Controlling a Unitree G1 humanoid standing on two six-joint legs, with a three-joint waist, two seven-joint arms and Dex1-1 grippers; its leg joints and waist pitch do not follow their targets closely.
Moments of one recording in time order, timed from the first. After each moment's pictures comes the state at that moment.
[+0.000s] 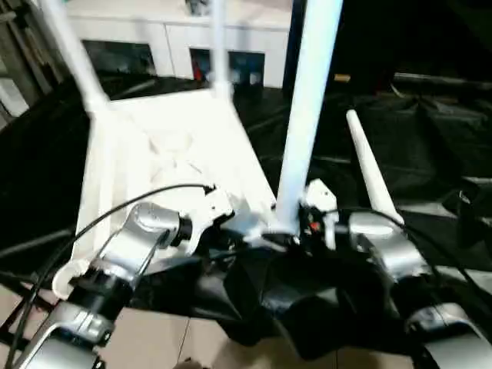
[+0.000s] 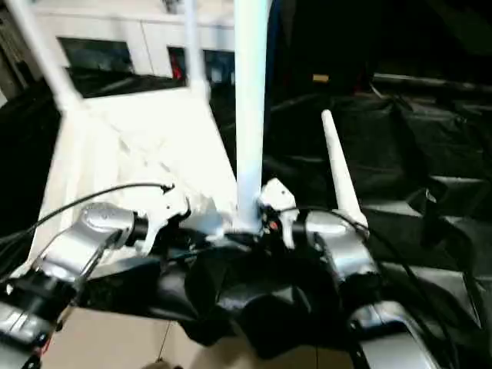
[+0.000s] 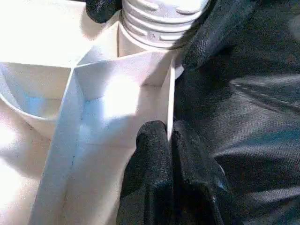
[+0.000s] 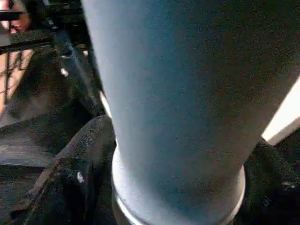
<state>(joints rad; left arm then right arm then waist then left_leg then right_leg) -0.49 0.41 -0.33 0.32 -0.04 0.40 -1.18 -0.51 -0.28 0.17 0.63 0.10 0.01 1.17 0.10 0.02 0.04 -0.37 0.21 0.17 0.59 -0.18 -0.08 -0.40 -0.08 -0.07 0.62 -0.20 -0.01</state>
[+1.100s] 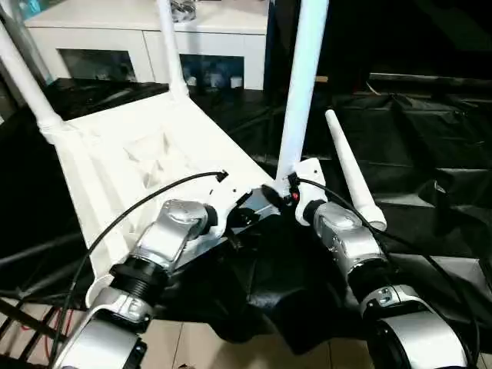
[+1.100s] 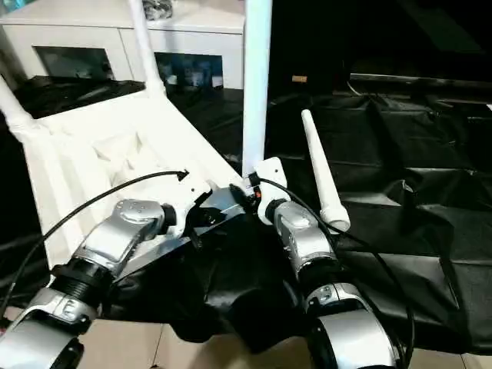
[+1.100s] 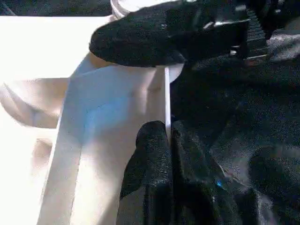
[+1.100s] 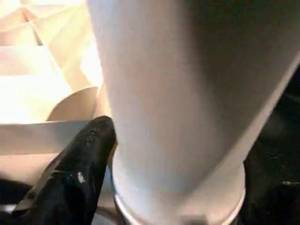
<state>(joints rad) -0.60 0.22 -0.27 0.49 0.03 0.41 -0.83 -0.67 -0.05 0.03 0.91 0.04 -0.01 0.49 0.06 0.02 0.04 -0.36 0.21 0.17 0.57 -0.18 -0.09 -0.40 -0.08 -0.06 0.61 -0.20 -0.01</state>
